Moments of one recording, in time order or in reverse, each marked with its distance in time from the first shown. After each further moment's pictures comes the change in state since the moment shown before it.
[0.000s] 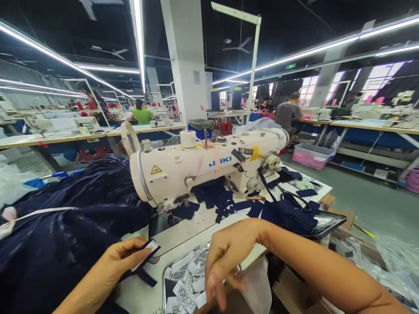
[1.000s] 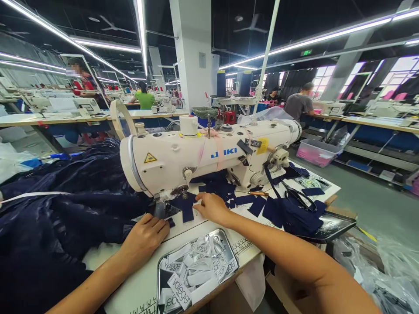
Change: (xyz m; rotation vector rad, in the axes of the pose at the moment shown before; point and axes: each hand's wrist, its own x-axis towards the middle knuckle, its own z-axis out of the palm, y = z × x) left_hand 0.042 -0.027 0.027 1.505 0.182 1.116; right_hand 0.068 0.080 -0.025 -0.378 0.879 0.421
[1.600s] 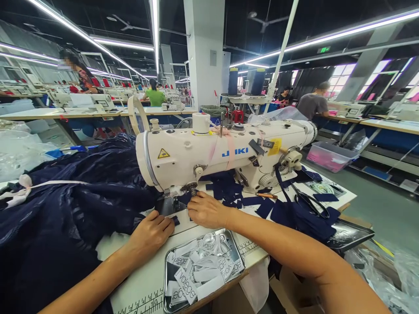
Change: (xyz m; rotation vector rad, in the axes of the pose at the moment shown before) left_hand -0.006 0.002 -0.002 0.023 0.013 0.025; right_hand 0.004 -0.010 0.011 -0.638 0.054 -0.982
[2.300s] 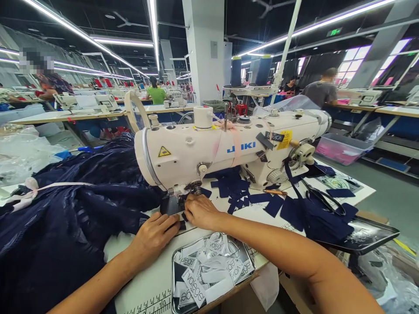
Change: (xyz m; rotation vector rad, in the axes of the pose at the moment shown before) left_hand -0.006 -0.004 -0.003 -0.227 0.066 -0.042; right_hand 0.033 -0.018 0.010 0.434 -0.052 0.518
